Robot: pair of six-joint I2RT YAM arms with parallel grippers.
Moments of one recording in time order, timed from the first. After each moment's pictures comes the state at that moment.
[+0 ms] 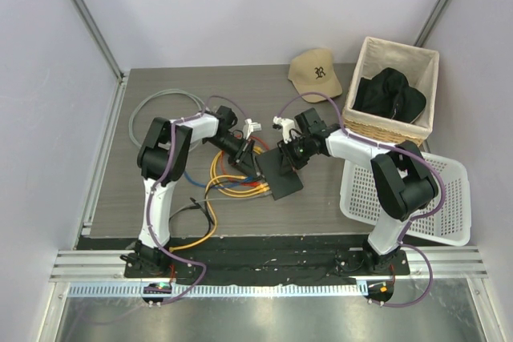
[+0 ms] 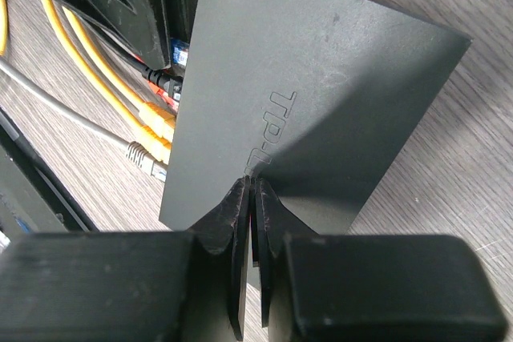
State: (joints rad) left arm -0.40 2.22 1.48 -0.77 1.01 0.20; right arm 0.49 1.74 1.07 -0.40 -0.50 -0.06
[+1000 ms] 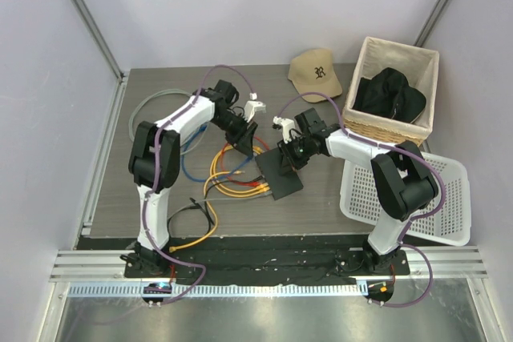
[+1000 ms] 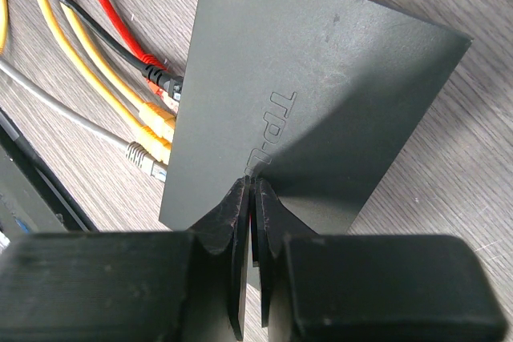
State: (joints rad) left arm -0.41 2.11 1.66 -0.90 0.79 0.45; right arm 0.49 1.74 1.07 -0.40 -0.50 -0.06
